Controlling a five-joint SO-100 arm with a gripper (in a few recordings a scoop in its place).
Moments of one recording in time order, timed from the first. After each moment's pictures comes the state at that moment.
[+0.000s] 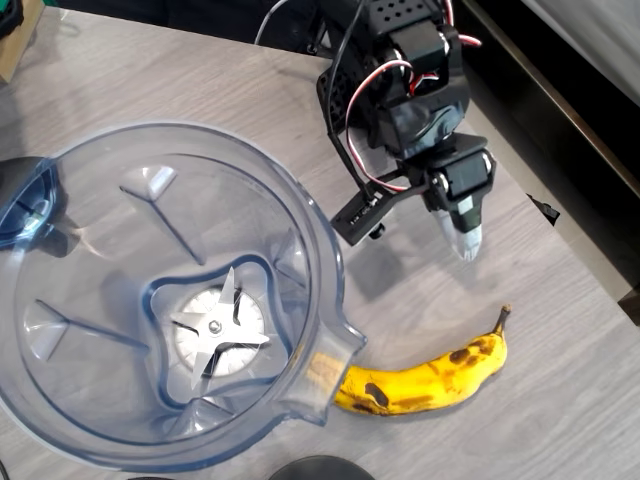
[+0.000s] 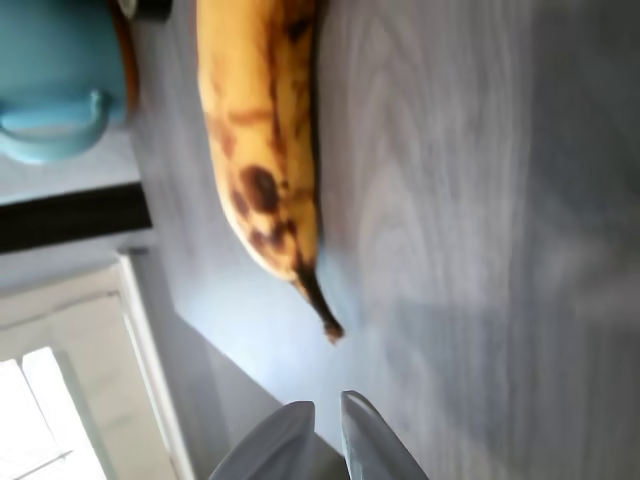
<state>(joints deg) -38.1 176.2 168.1 44.3 3.9</state>
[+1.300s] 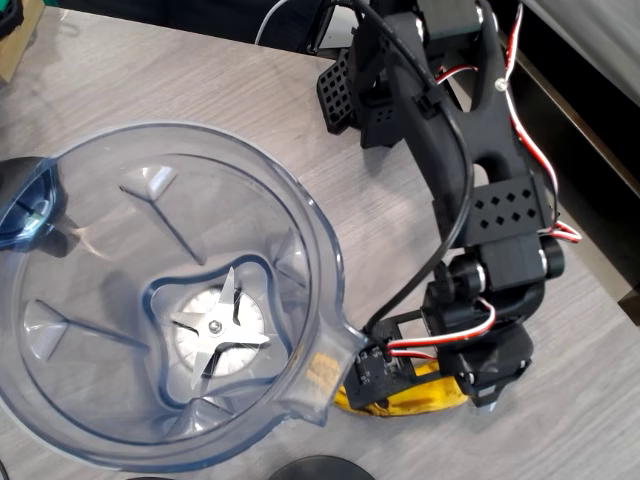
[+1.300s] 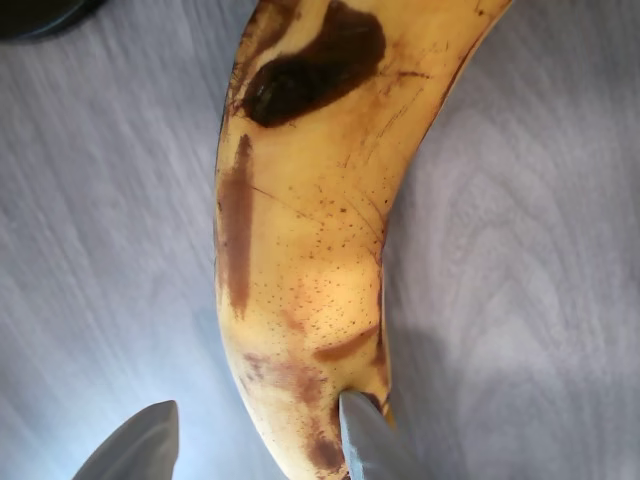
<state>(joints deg) -30.1 78.1 89.5 59.1 2.5</state>
